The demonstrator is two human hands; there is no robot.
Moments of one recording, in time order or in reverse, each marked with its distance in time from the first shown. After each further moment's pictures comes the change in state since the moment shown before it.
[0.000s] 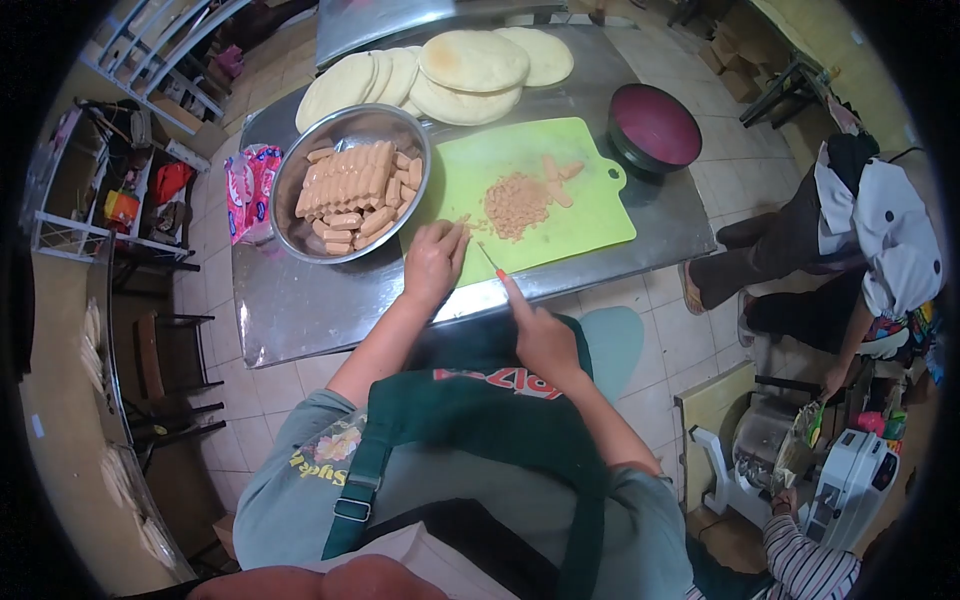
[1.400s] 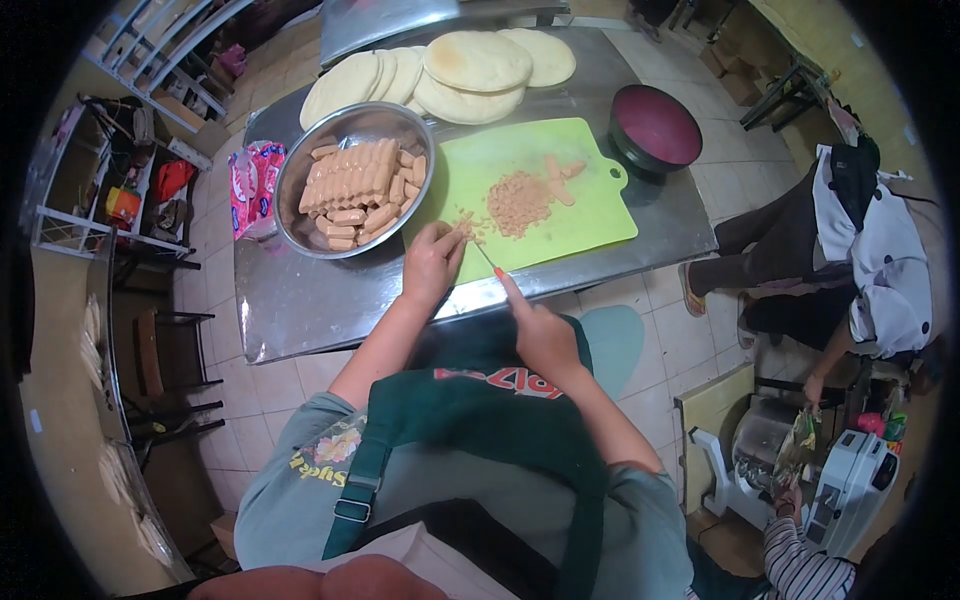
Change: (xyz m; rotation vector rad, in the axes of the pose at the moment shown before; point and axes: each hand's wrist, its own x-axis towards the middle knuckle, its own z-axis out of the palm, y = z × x) left_hand -0.008 -0.002 -0.006 -0.072 -0.012 -0.065; right_hand 0.001 -0.006 -0.005 -0.019 0.009 -0.056
